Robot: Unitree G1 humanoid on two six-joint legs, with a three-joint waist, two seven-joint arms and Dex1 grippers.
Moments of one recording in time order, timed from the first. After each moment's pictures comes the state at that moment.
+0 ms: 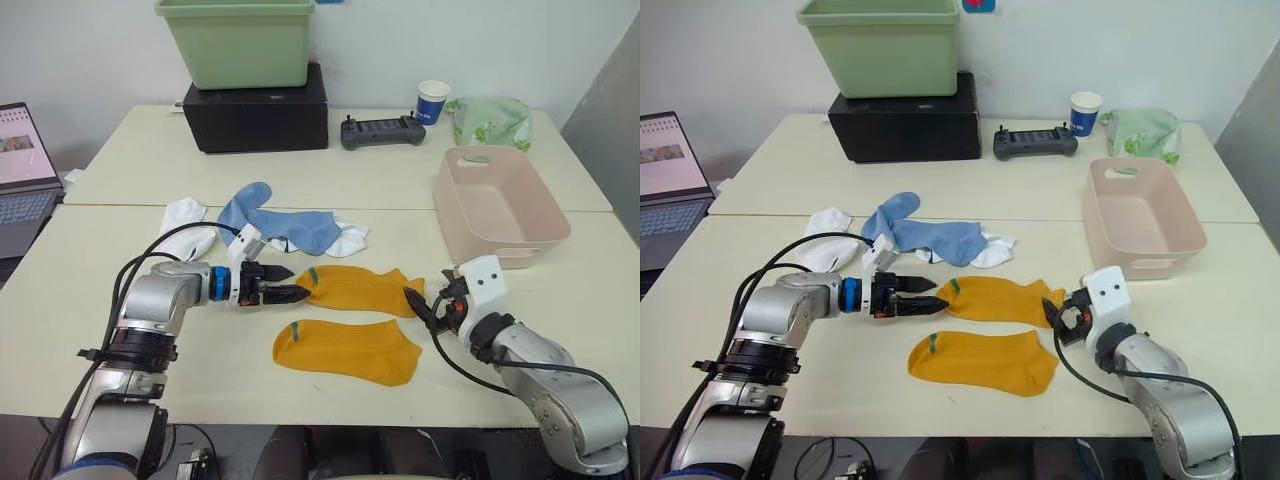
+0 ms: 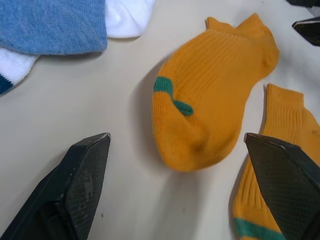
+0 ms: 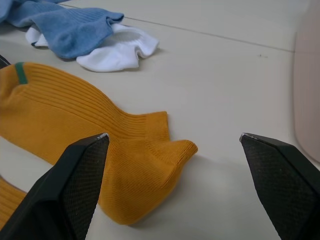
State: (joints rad) left arm -0.54 0.57 -0.05 0.23 -0.33 0.78 -1.17; right arm -0.01 -0.34 -0.01 -0.70 0.34 0.93 0.20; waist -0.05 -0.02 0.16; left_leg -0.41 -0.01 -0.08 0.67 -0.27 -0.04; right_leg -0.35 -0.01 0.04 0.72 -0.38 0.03
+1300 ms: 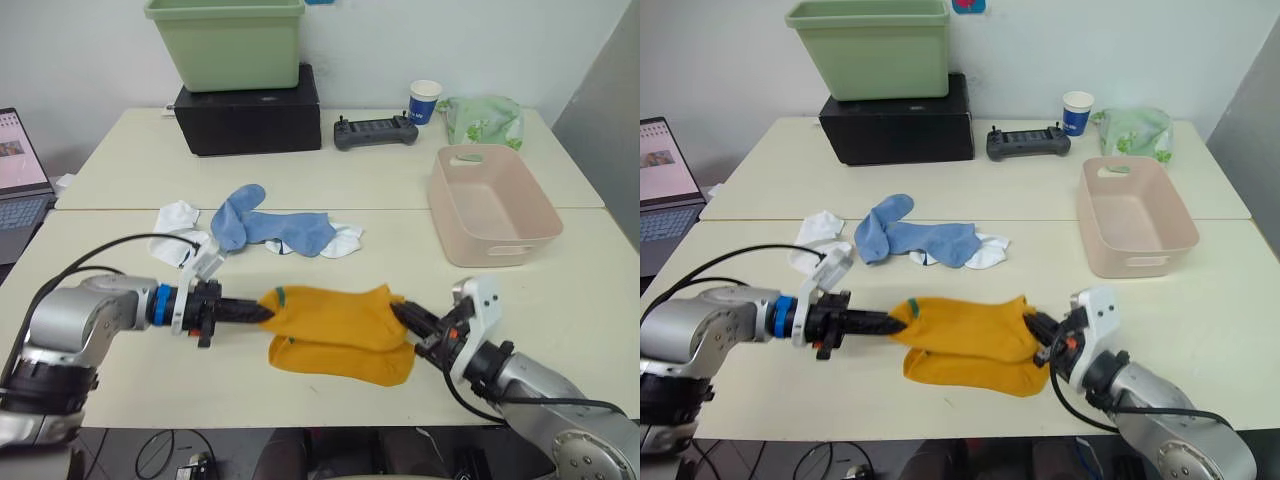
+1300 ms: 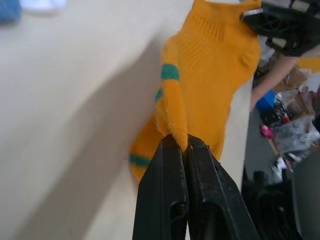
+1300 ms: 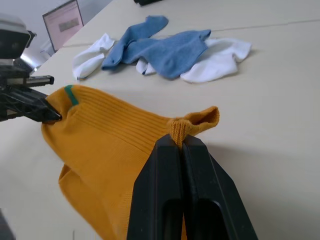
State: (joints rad) left arm -0.28 0.92 0.02 -0.12 -0.63 1.01 -1.31; right arm 0.15 -0.26 -0.11 -0.96 0.76 1.14 0.20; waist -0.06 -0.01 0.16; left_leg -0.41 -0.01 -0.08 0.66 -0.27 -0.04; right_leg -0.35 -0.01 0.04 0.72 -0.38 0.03
